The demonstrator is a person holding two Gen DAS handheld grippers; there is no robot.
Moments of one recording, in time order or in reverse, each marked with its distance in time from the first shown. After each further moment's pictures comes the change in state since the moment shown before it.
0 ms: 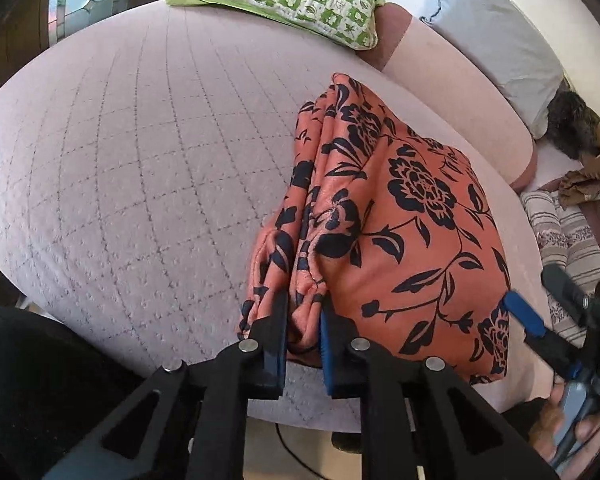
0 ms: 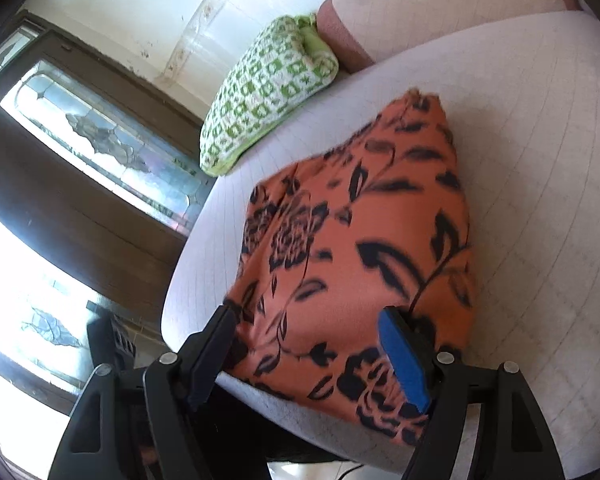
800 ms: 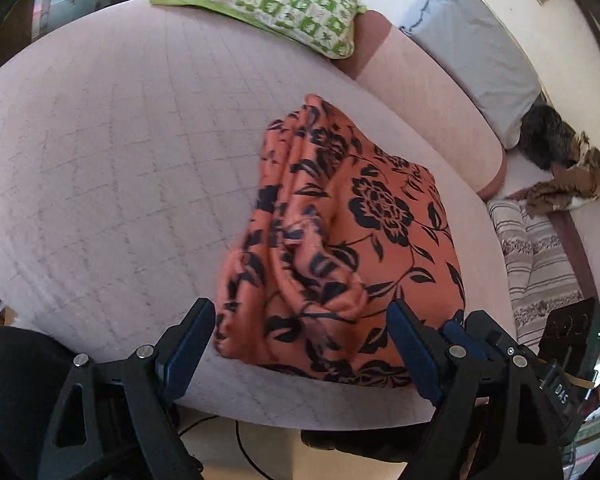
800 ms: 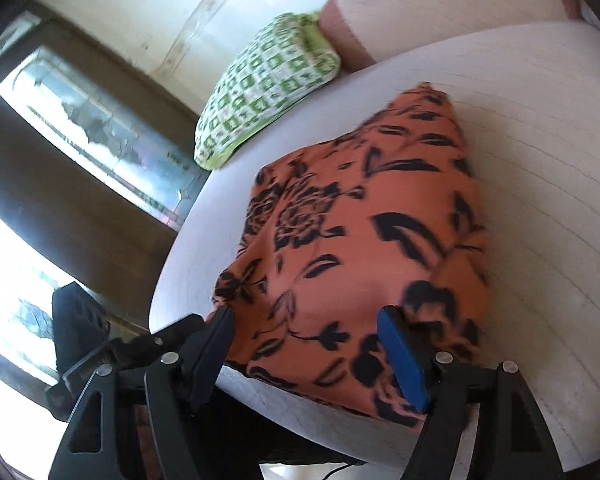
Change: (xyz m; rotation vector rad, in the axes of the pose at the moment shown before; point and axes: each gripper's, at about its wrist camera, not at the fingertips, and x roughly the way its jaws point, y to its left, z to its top) left arm -0.014 -0.009 0.011 -0.004 -0.007 -0.124; right arm 0.000 0.011 -0.020 -0.012 0.006 -0.032
